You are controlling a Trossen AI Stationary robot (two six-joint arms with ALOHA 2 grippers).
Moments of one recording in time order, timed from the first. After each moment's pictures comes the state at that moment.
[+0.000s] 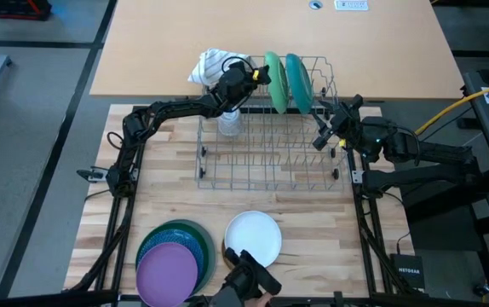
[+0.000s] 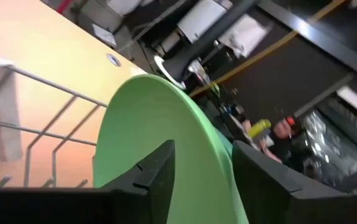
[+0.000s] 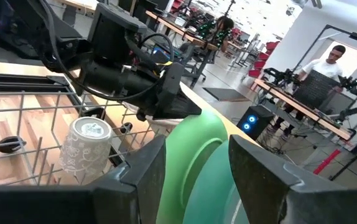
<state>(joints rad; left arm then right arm) 0.55 2.13 1.67 0.48 -0.36 -0.81 -0.10 0.78 0.90 -0.22 0.72 -0.35</state>
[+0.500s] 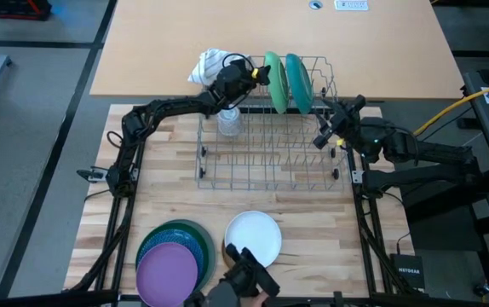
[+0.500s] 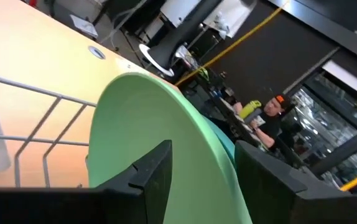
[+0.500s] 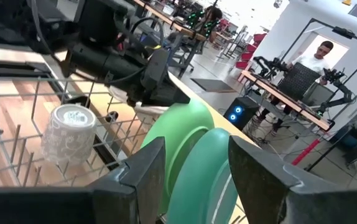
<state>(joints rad) 0.58 2.13 1.67 0.48 -0.23 -0.76 -0.10 0.78 0.90 -0.27 0.78 -0.35</state>
